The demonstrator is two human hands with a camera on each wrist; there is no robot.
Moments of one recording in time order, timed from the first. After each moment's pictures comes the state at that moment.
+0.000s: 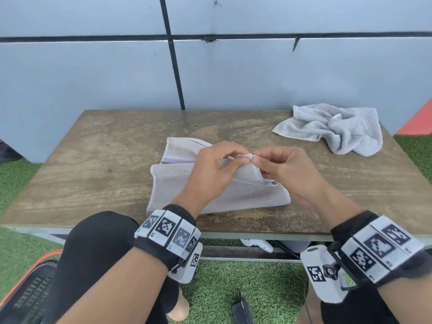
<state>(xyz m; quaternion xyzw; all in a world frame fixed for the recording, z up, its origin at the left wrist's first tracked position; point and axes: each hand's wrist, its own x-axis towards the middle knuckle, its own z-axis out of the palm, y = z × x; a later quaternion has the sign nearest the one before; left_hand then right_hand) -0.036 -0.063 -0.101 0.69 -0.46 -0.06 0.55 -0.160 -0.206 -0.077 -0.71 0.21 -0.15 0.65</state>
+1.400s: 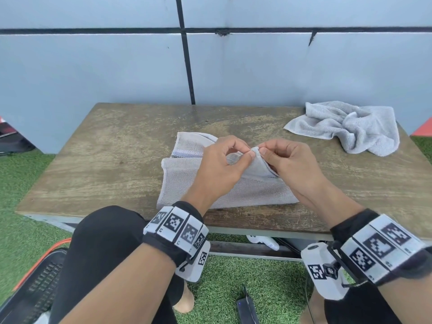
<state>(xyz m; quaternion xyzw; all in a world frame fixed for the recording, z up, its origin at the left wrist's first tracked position) -0.041 -0.054 -0.100 0.71 -0.37 -0.08 0.60 -0.145 -0.188 -0.077 -0.74 0.22 -0.19 0.60</state>
